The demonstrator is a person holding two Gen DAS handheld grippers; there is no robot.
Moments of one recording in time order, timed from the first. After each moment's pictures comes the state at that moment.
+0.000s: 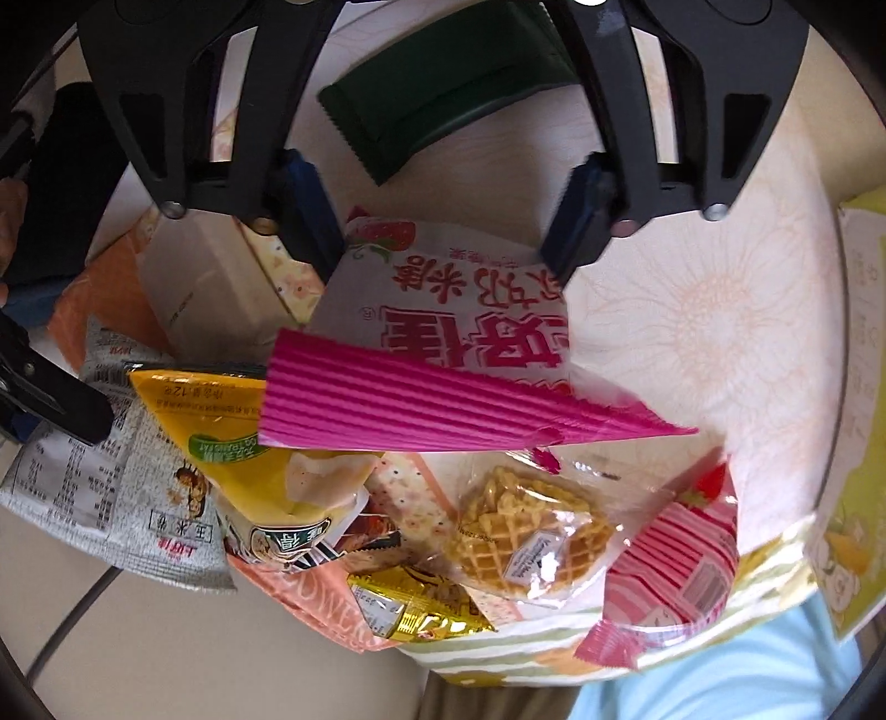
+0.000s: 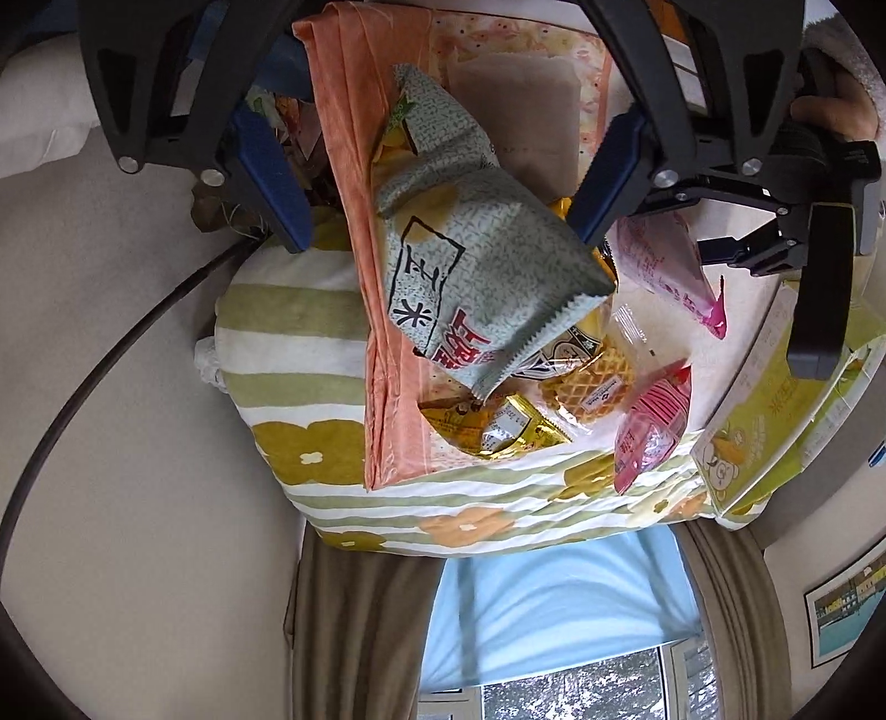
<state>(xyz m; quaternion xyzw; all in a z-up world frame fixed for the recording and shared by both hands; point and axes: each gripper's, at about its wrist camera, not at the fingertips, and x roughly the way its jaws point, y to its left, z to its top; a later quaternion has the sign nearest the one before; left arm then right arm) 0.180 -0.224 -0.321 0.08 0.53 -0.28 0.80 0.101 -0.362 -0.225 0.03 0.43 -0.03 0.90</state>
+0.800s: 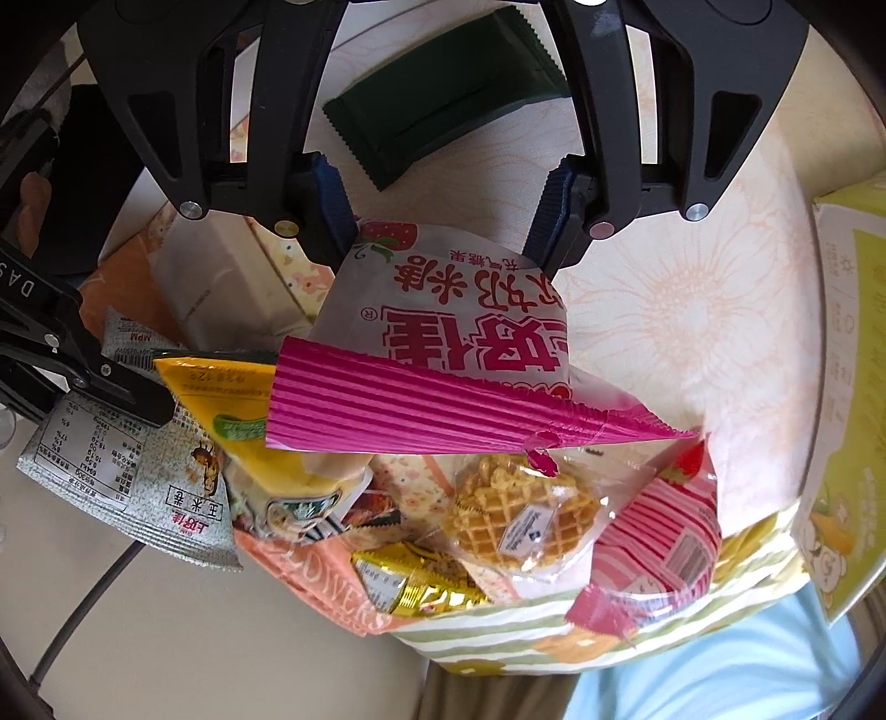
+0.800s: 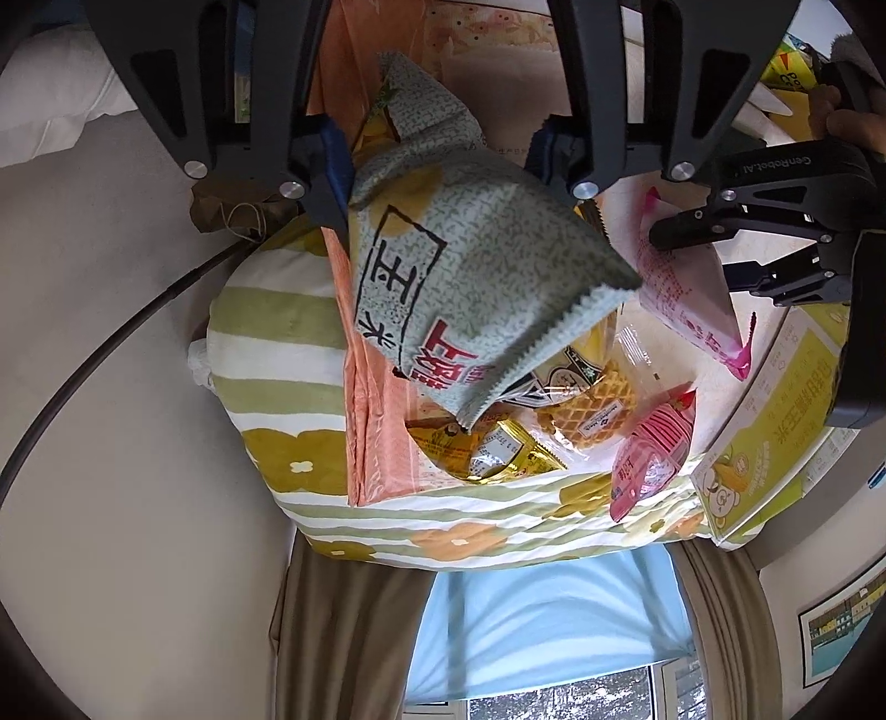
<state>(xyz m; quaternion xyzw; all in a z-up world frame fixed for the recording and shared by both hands) 0.179 -0.218 -0.299 0.08 0.52 -0.28 0.80 0.104 -0.354 -0.236 0.02 0.44 -0.03 0.90</state>
